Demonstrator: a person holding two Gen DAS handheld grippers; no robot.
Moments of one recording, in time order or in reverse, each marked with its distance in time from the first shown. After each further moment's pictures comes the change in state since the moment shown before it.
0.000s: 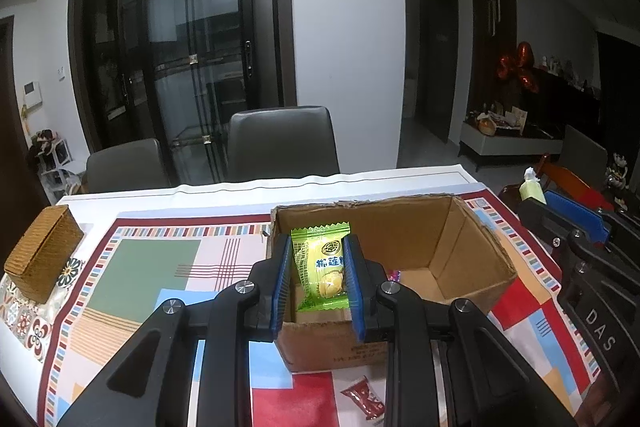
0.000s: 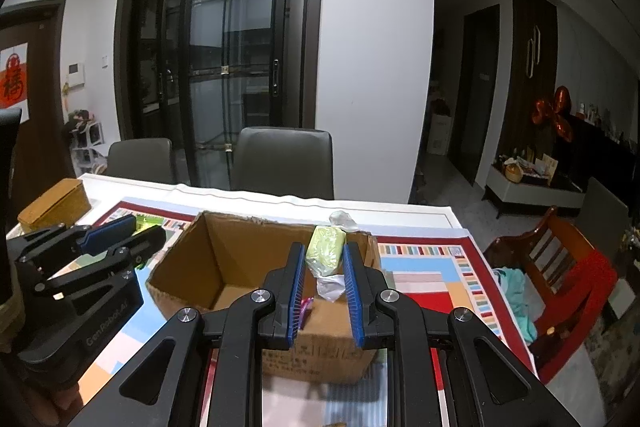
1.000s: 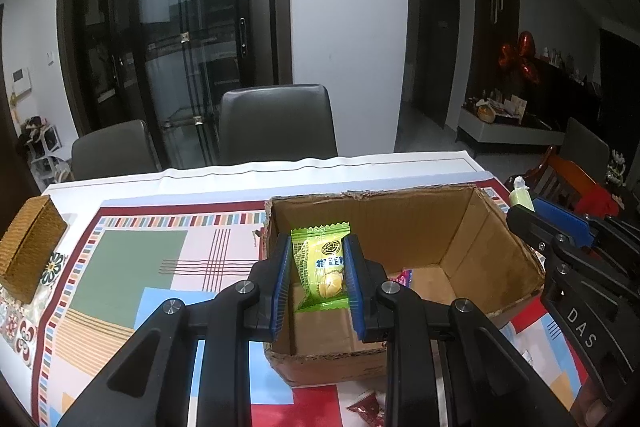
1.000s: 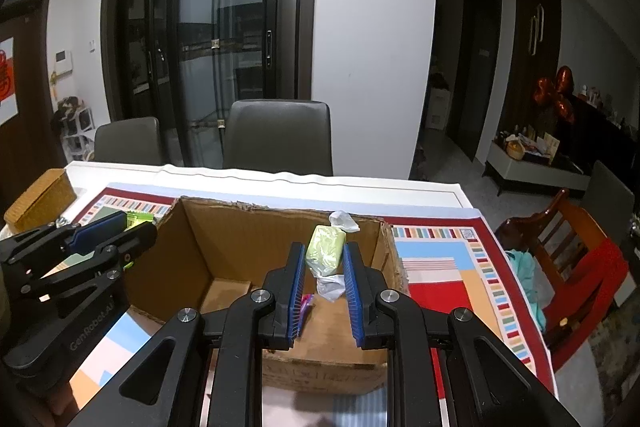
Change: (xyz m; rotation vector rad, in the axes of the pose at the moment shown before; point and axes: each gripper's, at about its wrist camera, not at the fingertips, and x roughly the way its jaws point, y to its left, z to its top) left arm 0.044 0.010 0.004 -0.009 0.073 -0.036; right arm 0.055 0.006 0.003 0.011 0.102 -0.013
